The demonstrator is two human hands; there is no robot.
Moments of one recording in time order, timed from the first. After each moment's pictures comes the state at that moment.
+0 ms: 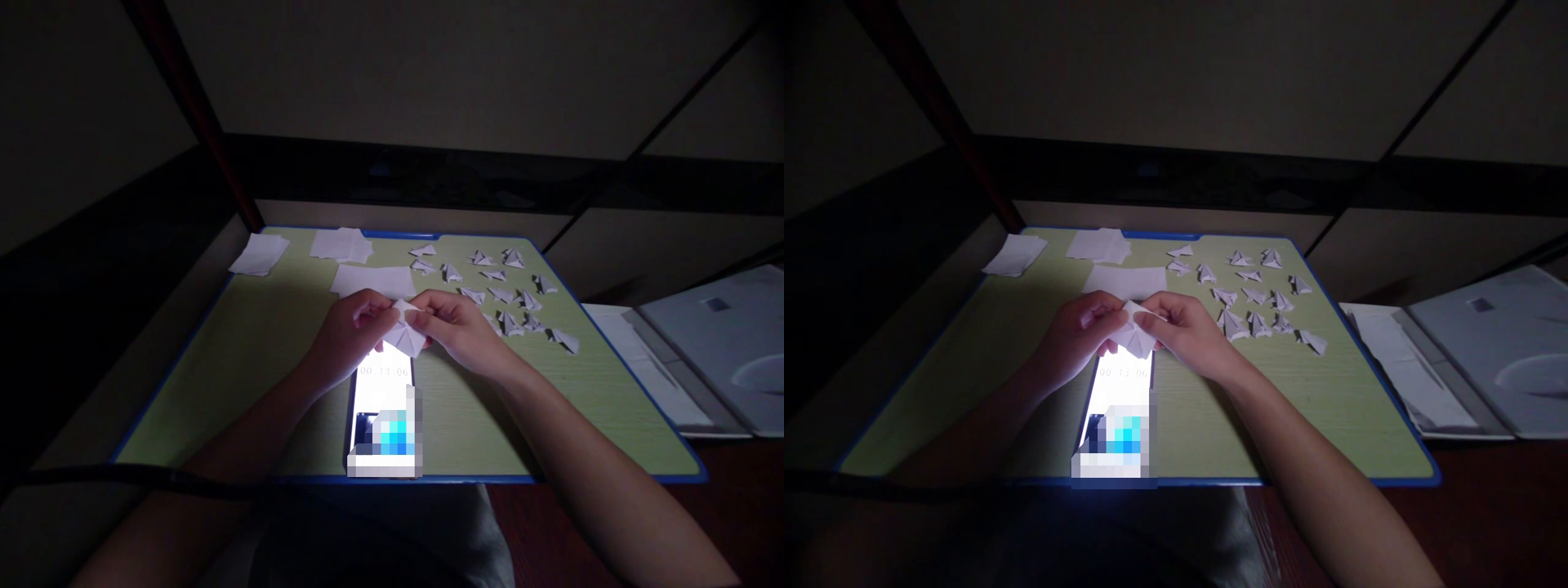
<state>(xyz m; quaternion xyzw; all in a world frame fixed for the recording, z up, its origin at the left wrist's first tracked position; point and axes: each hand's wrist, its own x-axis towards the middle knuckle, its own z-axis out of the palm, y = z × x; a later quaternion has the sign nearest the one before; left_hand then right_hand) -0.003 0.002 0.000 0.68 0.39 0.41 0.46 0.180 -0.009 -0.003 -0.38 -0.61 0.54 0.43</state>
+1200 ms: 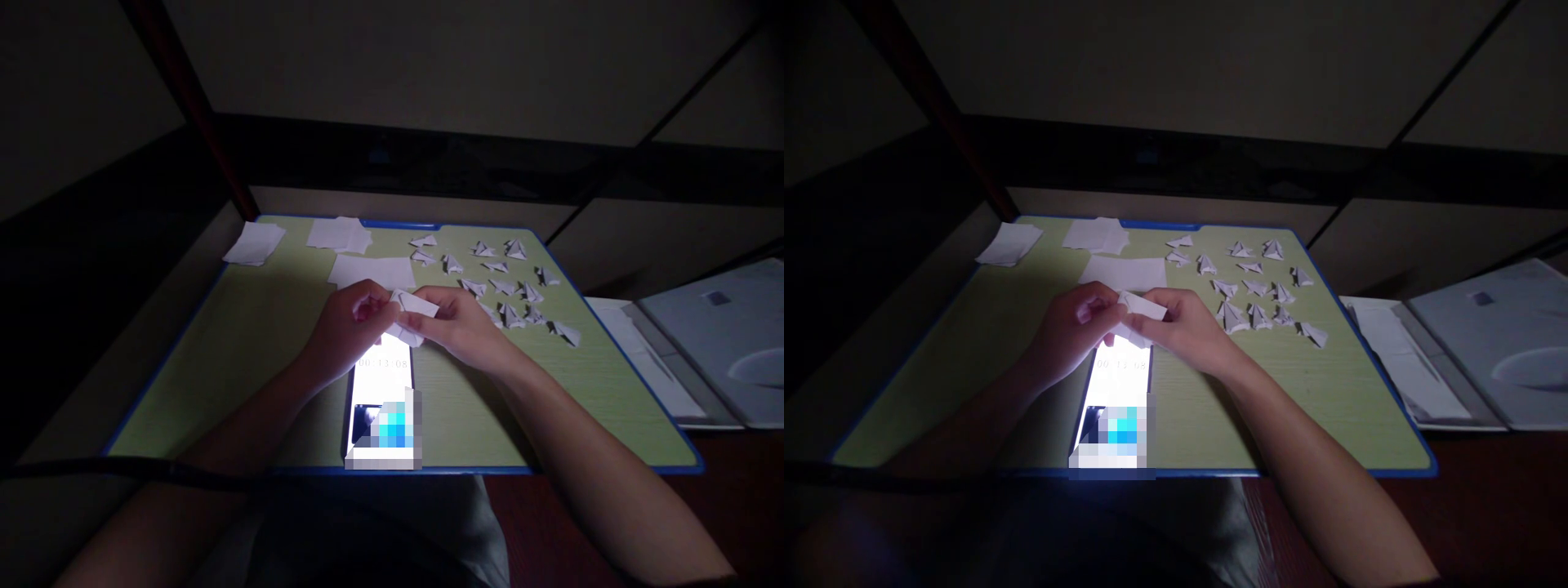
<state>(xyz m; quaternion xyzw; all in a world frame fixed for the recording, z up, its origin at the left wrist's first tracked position) -0.001 -0.003 0.003 0.71 0.39 0.42 0.40 0.176 -0.015 0.006 -0.44 -0.60 0.54 0.39</state>
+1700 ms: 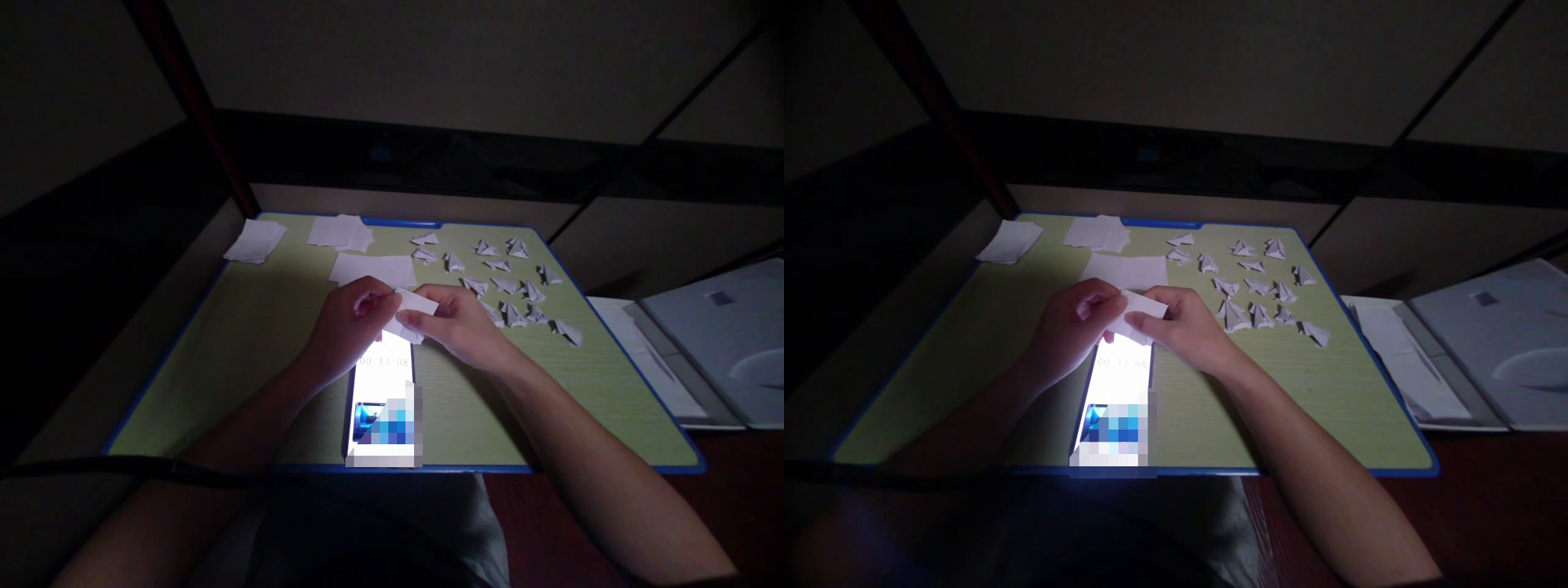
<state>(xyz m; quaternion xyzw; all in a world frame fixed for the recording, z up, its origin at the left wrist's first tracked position) 0.000 -0.004 0.005 0.70 0.41 0.43 0.40 0.175 -0.015 0.003 -0.45 -0.60 0.53 0.39</state>
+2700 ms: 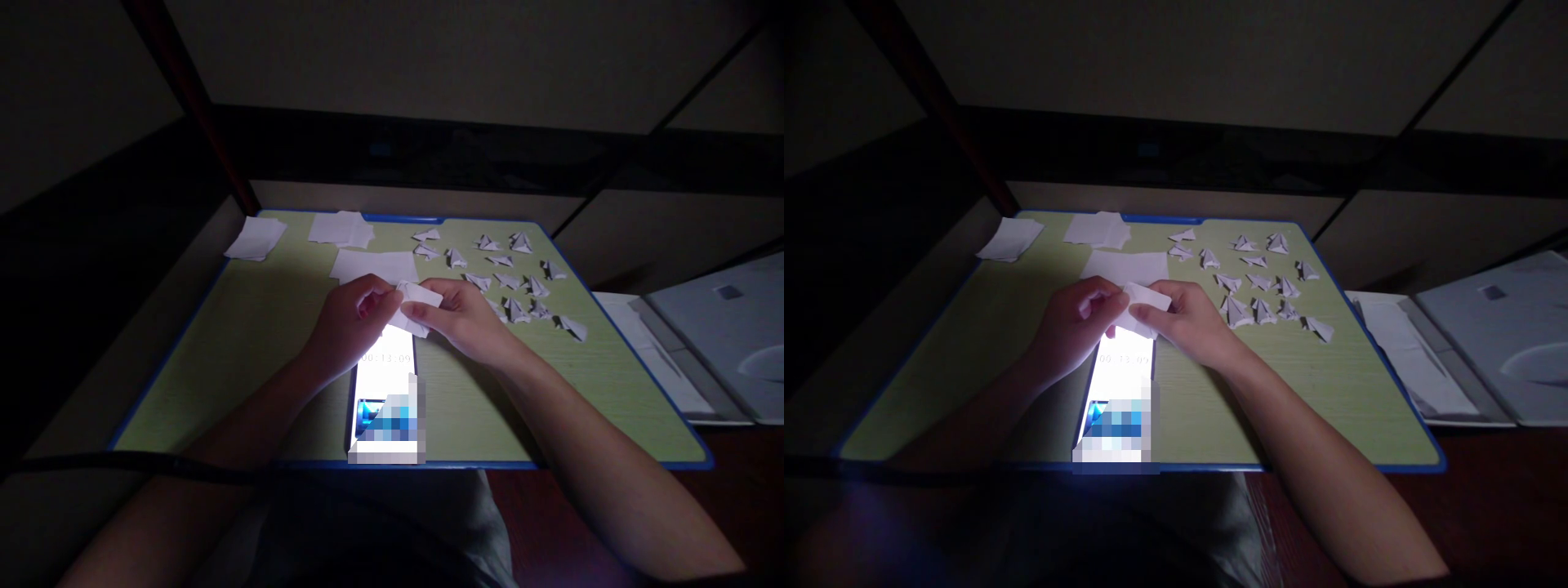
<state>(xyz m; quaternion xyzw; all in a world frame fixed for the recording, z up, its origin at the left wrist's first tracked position) -0.002 -0.004 0.001 0.74 0.41 0.42 0.33 0.176 -0.013 0.001 -0.45 -0.60 0.52 0.41</state>
